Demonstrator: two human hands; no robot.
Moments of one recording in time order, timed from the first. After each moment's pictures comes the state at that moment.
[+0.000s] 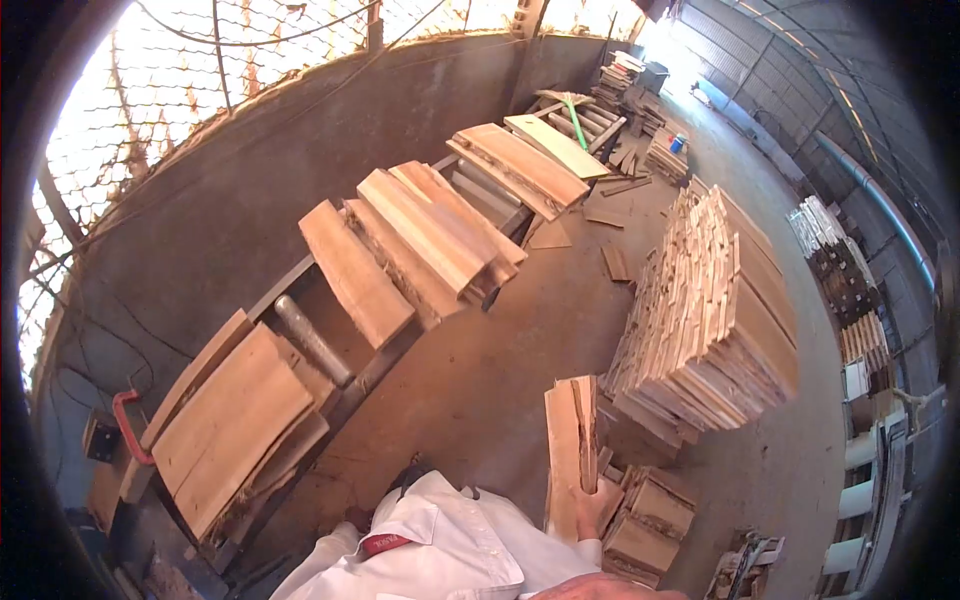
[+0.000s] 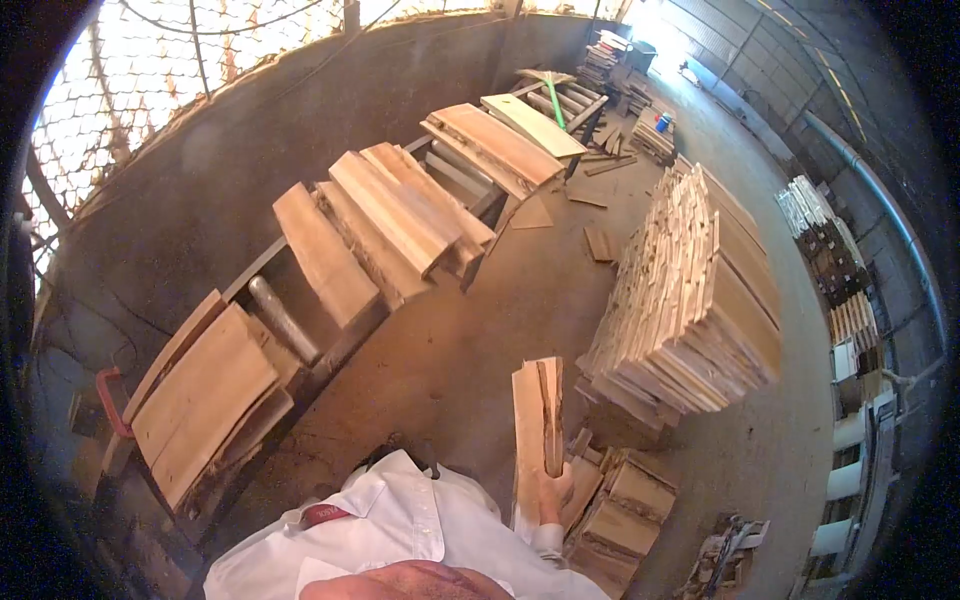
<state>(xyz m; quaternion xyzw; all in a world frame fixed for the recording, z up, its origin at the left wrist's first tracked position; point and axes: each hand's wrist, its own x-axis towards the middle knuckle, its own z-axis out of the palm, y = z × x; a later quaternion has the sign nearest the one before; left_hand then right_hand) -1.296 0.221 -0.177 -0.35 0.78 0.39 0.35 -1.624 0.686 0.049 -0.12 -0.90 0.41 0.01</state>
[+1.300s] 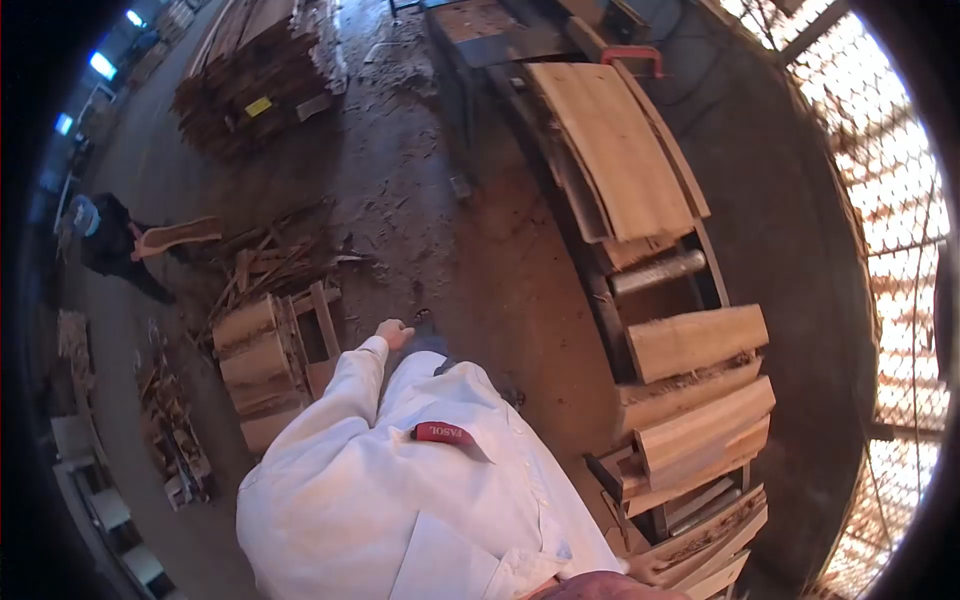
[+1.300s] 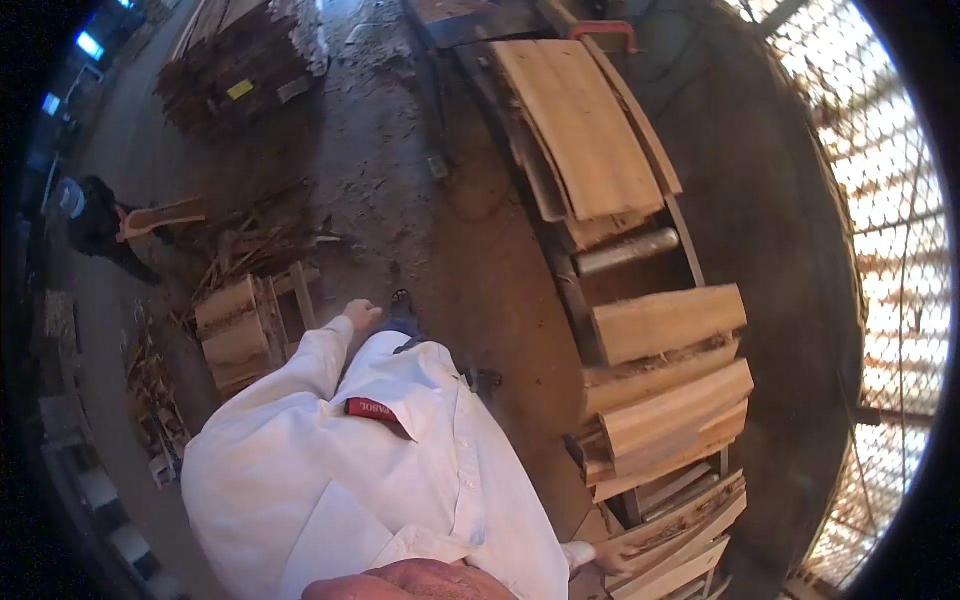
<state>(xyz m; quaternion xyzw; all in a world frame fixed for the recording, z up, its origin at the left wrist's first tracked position) -1.534 0.598 -0.086 -0.88 0.13 0.42 -0.17 -2.366 0.247 0.050 0.48 -0.73 0.35 0.33</state>
